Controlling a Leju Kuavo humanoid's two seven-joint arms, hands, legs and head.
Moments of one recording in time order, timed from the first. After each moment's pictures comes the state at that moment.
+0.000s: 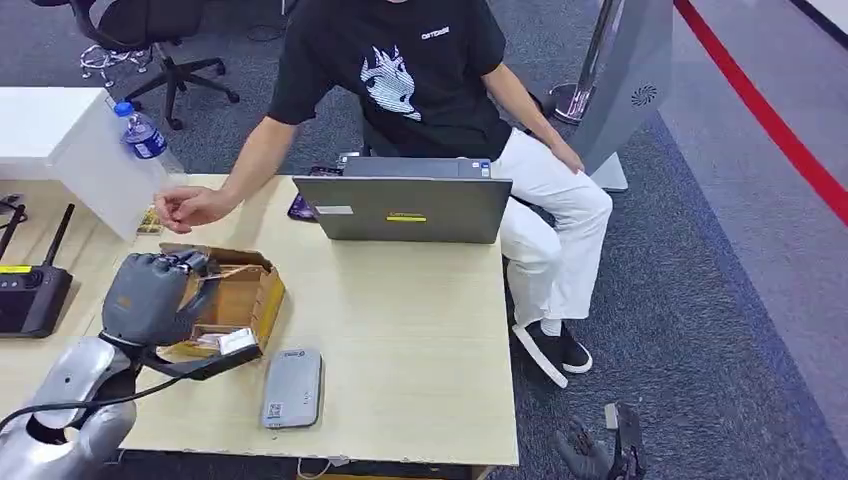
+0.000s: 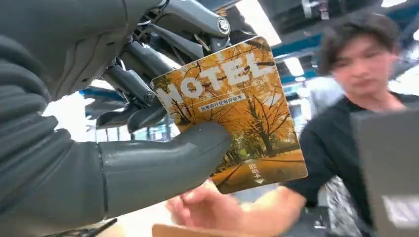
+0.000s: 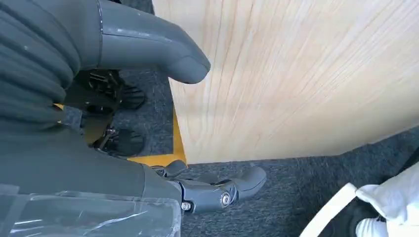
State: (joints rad) left arm -0.17 0.55 -0.39 -1.64 -0.98 0.35 -0.09; right arm -0.01 0.02 -0.17 -0.72 -0.14 0.01 -0.10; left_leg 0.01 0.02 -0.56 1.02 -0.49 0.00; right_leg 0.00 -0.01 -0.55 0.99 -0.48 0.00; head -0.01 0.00
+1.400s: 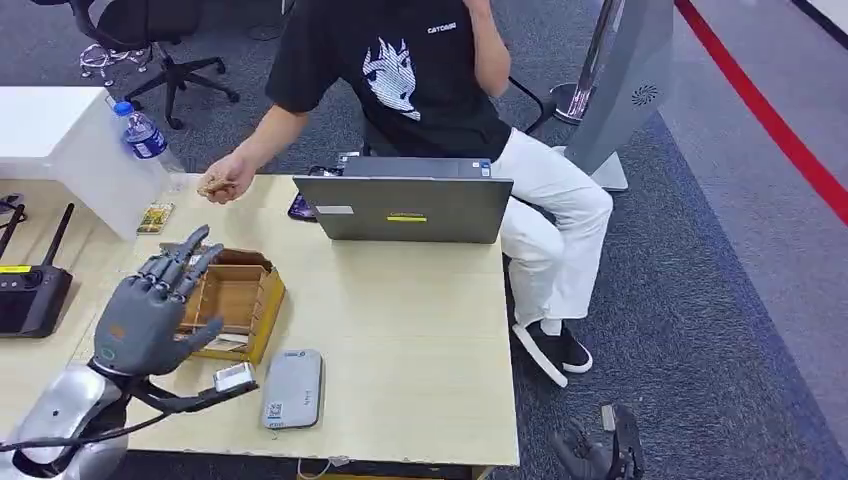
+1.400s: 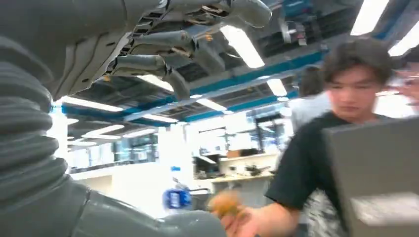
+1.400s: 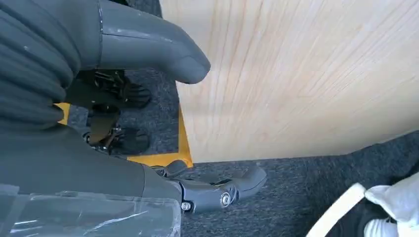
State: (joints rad) left arm -0.03 0.54 -0.37 -1.75 -1.08 0.39 -0.17; right arm 0.00 0.02 -0.15 -0.72 -0.14 0.00 -0.10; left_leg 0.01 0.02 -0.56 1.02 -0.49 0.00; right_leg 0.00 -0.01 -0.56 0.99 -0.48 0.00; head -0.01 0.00
